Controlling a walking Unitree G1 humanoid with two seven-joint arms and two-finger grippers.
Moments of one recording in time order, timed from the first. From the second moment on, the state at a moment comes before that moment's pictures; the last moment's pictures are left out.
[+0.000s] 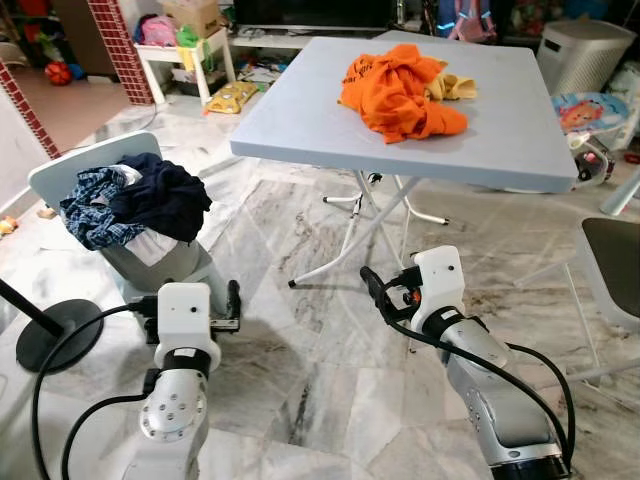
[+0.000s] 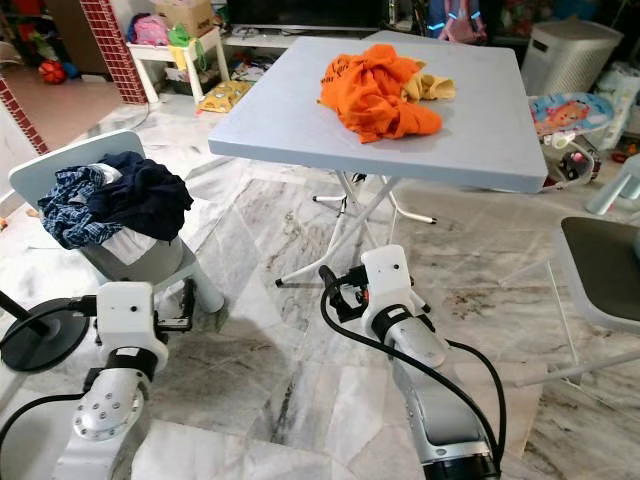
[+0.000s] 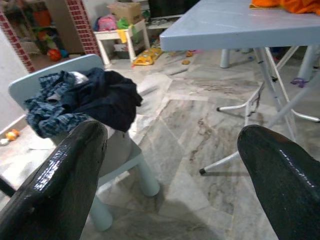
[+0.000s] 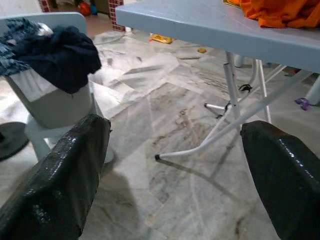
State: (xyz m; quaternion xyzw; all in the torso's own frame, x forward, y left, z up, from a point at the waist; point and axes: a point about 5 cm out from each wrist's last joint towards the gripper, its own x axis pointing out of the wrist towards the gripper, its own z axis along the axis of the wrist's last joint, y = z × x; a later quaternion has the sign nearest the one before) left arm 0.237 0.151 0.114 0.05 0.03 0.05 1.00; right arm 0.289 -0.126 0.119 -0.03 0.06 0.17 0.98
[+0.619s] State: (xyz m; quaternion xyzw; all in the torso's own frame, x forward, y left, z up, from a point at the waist) left arm 0.237 0.153 0.113 0.06 0.04 0.05 1.00; right arm 0.289 -0.127 0.116 -0.02 0.07 0.17 0.98
